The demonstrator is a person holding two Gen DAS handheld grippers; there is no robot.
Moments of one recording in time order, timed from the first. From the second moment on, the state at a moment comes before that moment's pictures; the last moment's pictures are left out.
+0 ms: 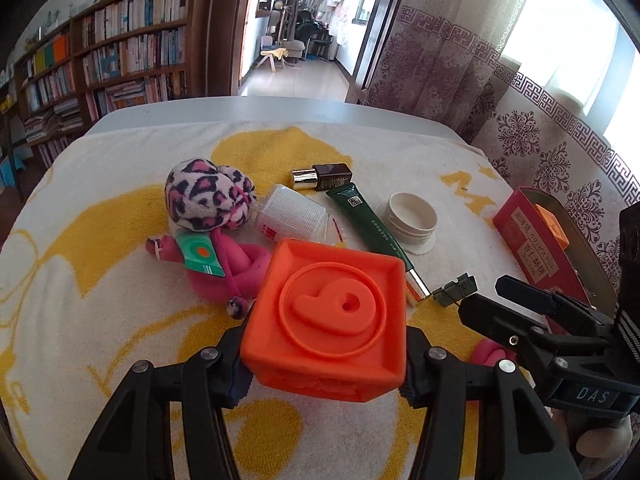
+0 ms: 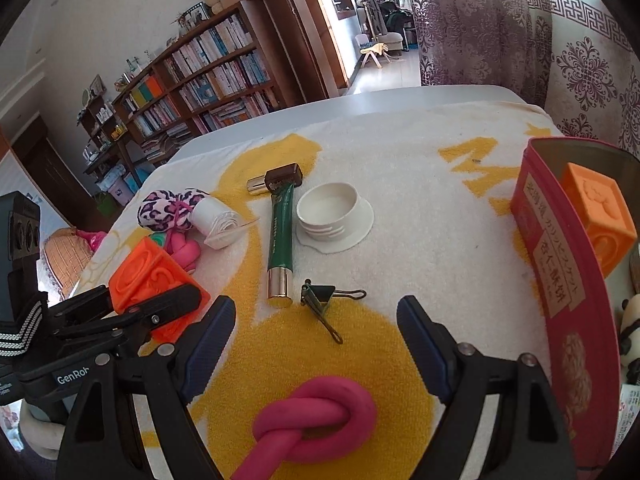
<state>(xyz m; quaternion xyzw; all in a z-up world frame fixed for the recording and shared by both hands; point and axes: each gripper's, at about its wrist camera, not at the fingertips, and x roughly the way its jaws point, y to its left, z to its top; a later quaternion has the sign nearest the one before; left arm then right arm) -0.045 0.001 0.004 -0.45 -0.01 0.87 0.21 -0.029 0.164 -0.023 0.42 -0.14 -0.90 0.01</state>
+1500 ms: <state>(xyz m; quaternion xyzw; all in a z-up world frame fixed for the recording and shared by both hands) -0.036 0.002 0.009 -0.46 -0.02 0.86 0.22 0.012 0.194 0.023 0.37 -0.20 -0.91 -0.04</state>
